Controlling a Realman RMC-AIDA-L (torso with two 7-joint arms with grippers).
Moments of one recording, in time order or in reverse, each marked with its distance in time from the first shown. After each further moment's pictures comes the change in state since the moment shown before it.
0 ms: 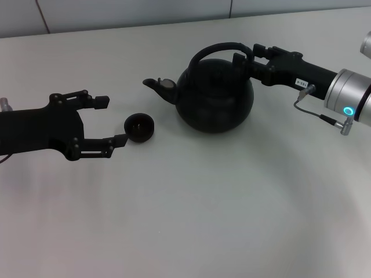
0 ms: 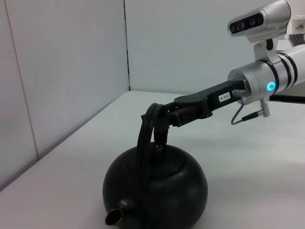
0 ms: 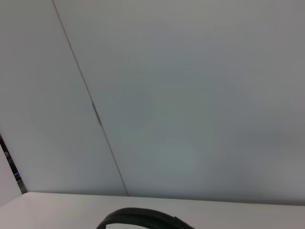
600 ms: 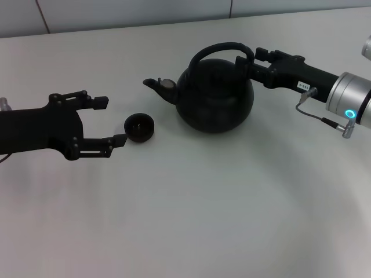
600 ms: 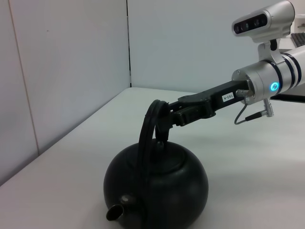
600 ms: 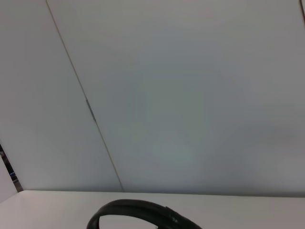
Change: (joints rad) left arm -0.003 0.002 0.000 0.006 0.011 0.000 -0.026; right arm -0.009 0.000 0.000 0.001 -0.003 0.009 0.010
